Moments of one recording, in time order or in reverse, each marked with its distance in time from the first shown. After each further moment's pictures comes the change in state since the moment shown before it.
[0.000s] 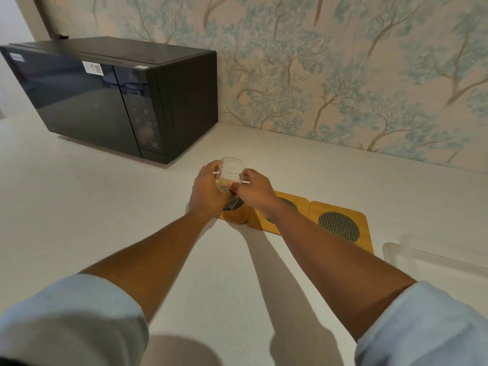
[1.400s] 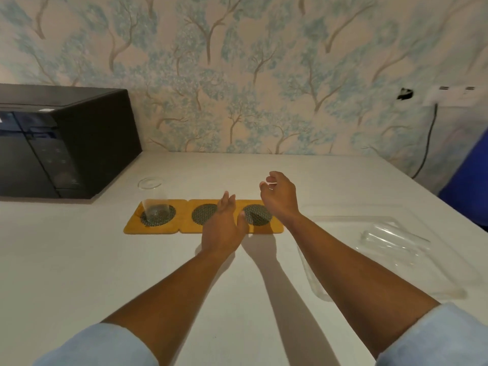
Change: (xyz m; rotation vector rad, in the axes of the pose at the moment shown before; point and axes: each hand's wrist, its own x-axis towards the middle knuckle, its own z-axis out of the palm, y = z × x) left_hand -0.138 0.119 0.085 0.152 -0.300 0.374; right_hand -0.129 0.074 -0.170 -0.021 0.615 0.020
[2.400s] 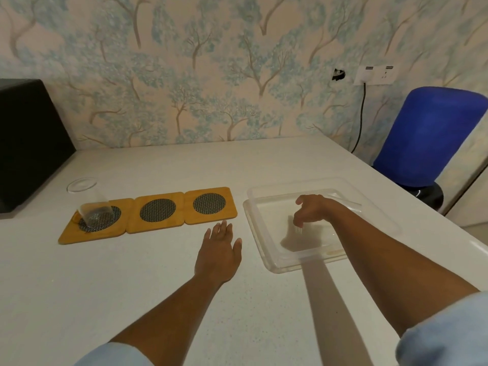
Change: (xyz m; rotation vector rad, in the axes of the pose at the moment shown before) left_hand -0.064 0.036 0.092 0.251 -0.383 0.139; right_hand -0.025 0.090 -0.171 -0.816 -0.502 0.522
